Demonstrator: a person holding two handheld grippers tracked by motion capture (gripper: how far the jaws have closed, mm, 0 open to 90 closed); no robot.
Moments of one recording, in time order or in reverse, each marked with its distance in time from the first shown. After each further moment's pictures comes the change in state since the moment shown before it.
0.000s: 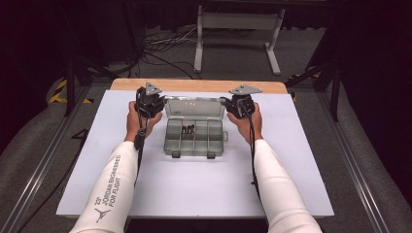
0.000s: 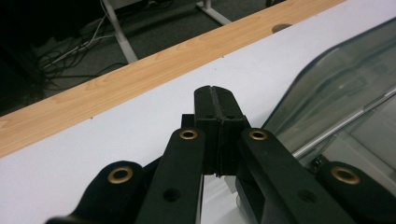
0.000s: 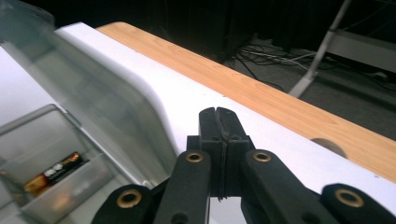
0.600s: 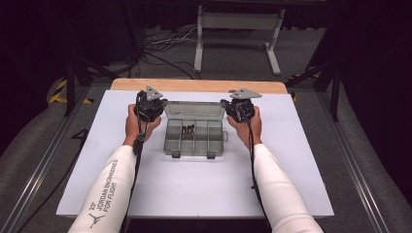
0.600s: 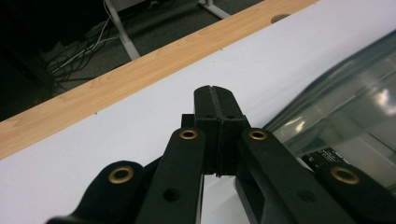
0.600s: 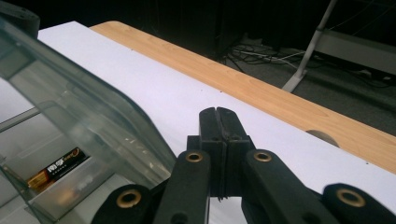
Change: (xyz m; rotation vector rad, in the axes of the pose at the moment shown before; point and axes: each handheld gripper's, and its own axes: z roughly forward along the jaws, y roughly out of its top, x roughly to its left) left arm -0.007 -0.007 -0.008 0.002 0.007 0.032; right arm 0.011 -0.006 -0.008 -0.005 -0.051 0.003
